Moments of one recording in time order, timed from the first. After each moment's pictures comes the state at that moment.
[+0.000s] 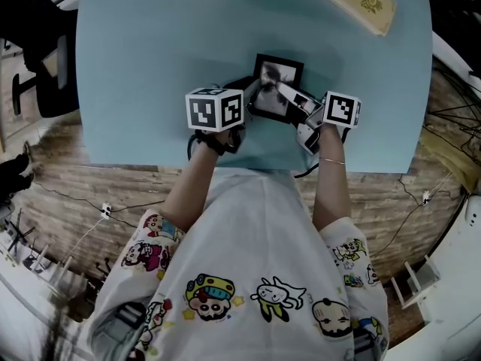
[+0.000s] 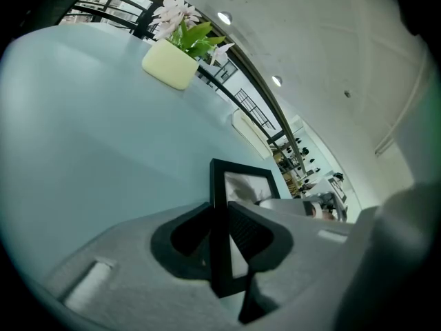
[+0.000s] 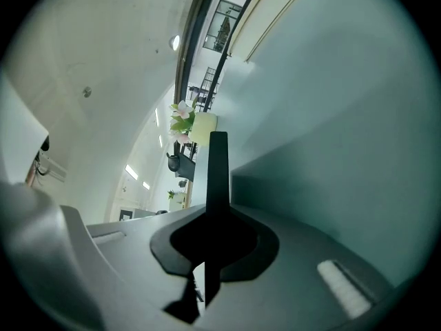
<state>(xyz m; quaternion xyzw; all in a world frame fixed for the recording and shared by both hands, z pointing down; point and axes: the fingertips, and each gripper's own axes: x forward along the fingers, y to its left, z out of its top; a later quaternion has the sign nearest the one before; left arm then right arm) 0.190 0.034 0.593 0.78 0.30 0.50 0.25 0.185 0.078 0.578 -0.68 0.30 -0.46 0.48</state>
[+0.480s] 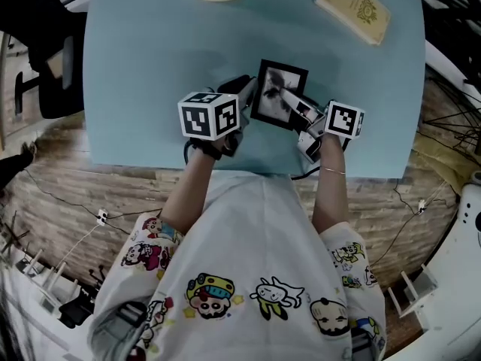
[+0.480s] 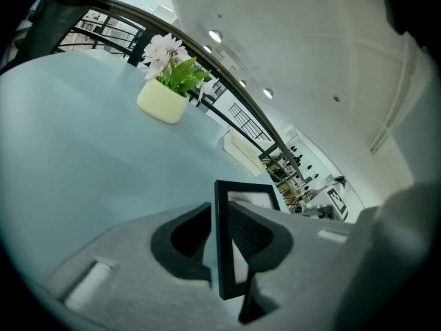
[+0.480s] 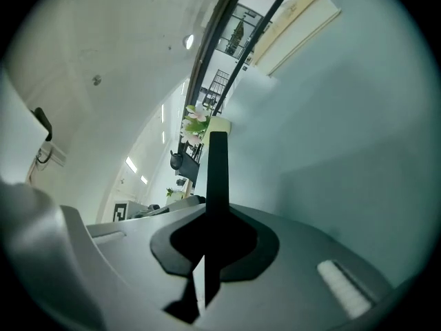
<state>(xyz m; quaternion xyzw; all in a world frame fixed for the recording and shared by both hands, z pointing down) 0.208 0.017 0.544 0.81 0.30 0.43 0.25 0.187 0.075 0.540 -0.70 0.32 -0.43 0.46</state>
